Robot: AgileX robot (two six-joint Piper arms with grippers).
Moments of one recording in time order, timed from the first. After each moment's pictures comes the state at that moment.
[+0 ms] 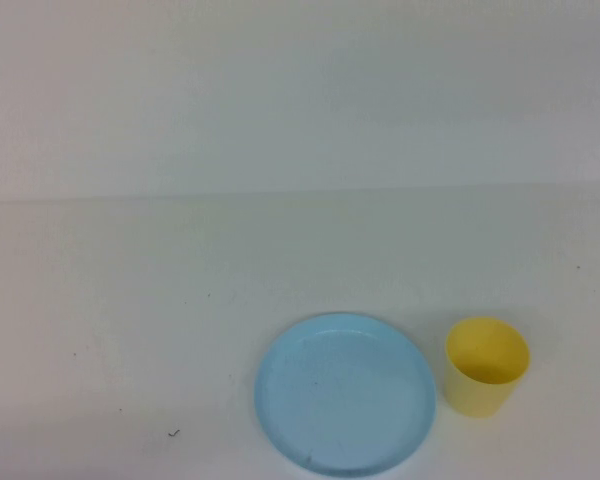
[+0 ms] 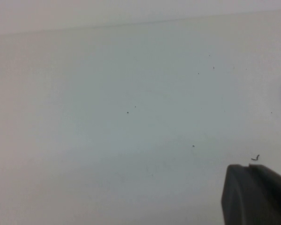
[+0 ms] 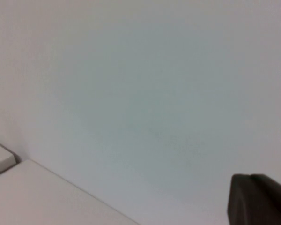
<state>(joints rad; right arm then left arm) -0.33 1.38 -1.35 -1.71 -1.06 1.74 -0.14 -0.01 0.00 -0.09 0.39 0.09</state>
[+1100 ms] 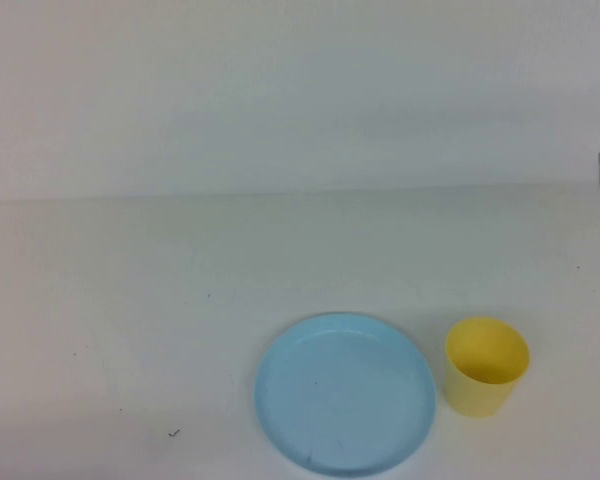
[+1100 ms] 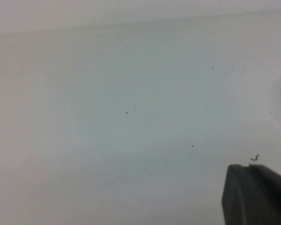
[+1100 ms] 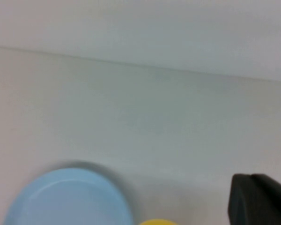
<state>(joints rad) 0.30 1.22 -1.11 0.01 0.62 0.08 -0.14 -0.01 0.00 -0.09 0.39 0.09</state>
